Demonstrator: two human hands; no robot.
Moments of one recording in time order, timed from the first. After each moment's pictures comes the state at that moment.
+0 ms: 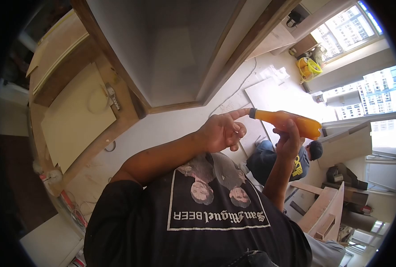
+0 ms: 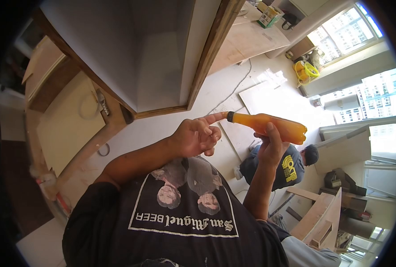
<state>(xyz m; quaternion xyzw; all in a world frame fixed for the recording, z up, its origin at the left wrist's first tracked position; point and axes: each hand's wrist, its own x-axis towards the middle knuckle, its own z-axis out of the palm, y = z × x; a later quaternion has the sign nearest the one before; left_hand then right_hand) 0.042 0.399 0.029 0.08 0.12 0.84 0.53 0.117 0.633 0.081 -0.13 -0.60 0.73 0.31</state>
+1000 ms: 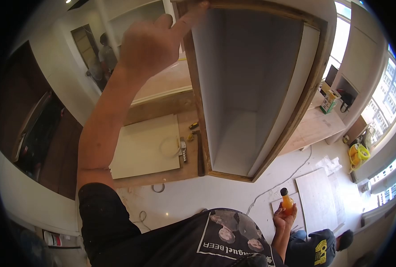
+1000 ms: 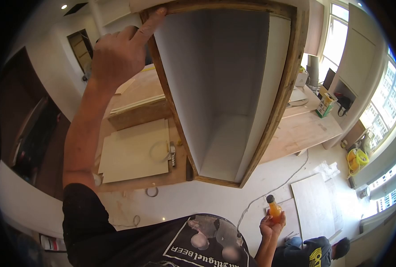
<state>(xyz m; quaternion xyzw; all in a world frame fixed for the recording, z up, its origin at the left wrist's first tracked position) -0.025 0.172 0.414 -0.21 -0.67 0.33 0.63 0.109 0.656 -0.091 -0.35 -0.11 0.93 -0.01</state>
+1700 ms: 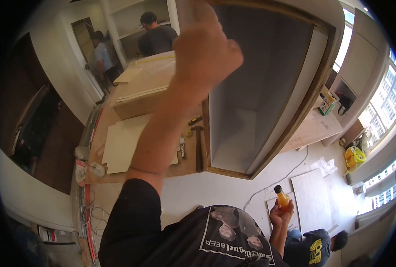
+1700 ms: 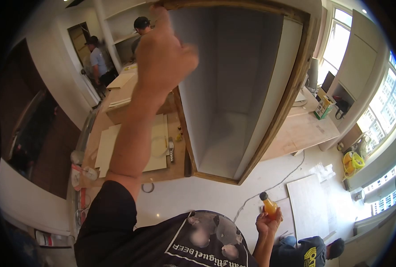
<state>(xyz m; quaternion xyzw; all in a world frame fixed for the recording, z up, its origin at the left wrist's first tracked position) -0.031 0.254 0.368 -0.09 -0.78 -0.15 0.61 0.108 0.641 -0.079 -0.30 -0.15 0.94 -0.02</state>
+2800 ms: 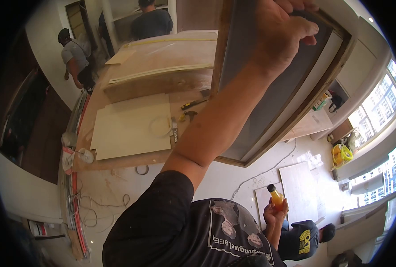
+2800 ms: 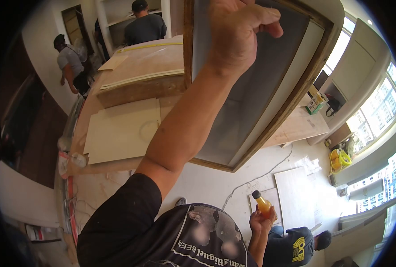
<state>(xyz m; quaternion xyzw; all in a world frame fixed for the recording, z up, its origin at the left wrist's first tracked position) -0.063 0.325 0.375 -0.49 -0.28 -0.78 0.27 0.147 0.644 -0.063 -0.30 -0.20 0.93 -0.02</state>
